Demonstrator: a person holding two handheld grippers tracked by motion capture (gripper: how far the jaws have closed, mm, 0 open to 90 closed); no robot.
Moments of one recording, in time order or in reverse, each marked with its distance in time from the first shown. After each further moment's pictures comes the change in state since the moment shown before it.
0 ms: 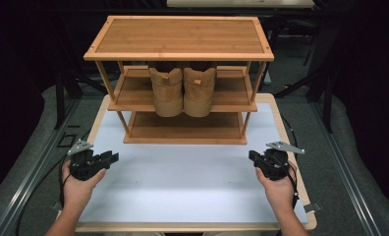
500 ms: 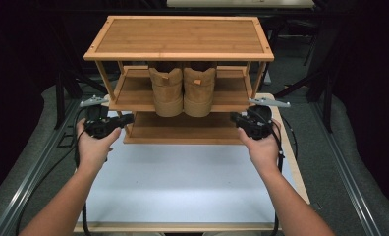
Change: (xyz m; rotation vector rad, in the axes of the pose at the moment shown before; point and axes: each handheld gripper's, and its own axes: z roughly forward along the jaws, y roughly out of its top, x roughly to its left) left arm -0.051 0.121 0.000 -0.057 -0.093 0.010; right arm 0.057 0.114 0.003 -0.082 0.103 -0.074
